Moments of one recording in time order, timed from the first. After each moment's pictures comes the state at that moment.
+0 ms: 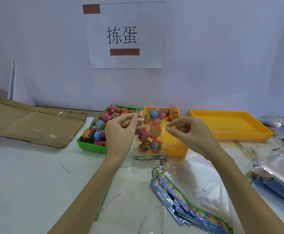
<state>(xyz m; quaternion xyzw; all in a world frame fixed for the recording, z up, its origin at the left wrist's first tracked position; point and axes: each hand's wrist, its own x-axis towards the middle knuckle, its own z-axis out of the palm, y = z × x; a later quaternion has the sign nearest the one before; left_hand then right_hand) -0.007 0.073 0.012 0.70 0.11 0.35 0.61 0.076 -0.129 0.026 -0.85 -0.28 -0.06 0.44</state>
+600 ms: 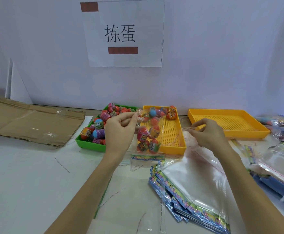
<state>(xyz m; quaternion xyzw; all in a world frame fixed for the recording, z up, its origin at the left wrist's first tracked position) -0.006 0.075 0.011 0.71 0.09 0.33 0.61 0.108 -0.162 0.007 -0.90 -0.06 -0.05 0.42</state>
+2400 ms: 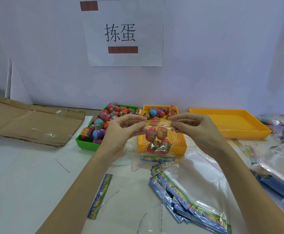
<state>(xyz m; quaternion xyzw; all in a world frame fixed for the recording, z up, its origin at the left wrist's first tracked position) -0.001 0.095 0.009 0.65 0.02 0.16 0.74 0.083 -0.143 0.028 -0.69 -0.28 0.08 0.67</state>
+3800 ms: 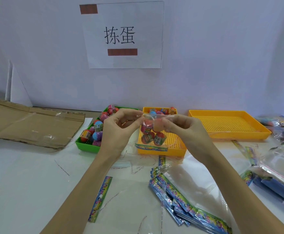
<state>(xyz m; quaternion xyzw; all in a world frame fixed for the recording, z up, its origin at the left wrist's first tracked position) -0.003 0.093 0.014 0.70 -0.04 0.32 0.64 0.070 -0.119 0.023 -0.70 -0.29 0.04 0.65</state>
